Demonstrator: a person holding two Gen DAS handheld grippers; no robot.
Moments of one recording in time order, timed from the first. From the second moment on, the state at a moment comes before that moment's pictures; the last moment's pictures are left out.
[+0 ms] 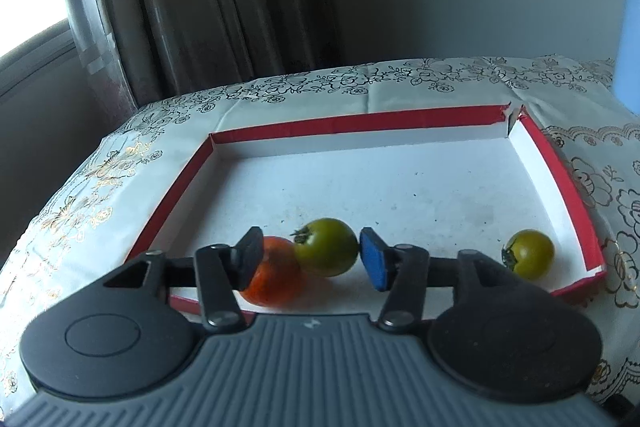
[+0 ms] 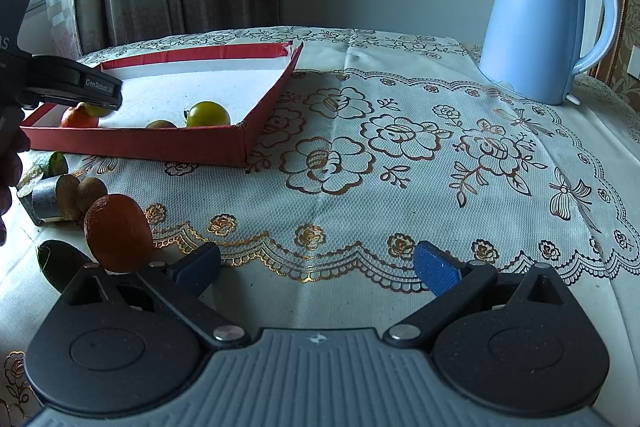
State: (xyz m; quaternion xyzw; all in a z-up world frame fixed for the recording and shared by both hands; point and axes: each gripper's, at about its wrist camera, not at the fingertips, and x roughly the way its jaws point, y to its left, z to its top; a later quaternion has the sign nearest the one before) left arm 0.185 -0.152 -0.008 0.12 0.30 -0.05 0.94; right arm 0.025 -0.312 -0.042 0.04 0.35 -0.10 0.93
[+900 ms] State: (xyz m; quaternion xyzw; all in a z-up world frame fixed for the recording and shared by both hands) left arm 0.080 0.021 -0.018 0.04 0.29 0.05 0.95; right arm -0.012 -0.315 -0.025 0.09 0.27 -0.05 0.96
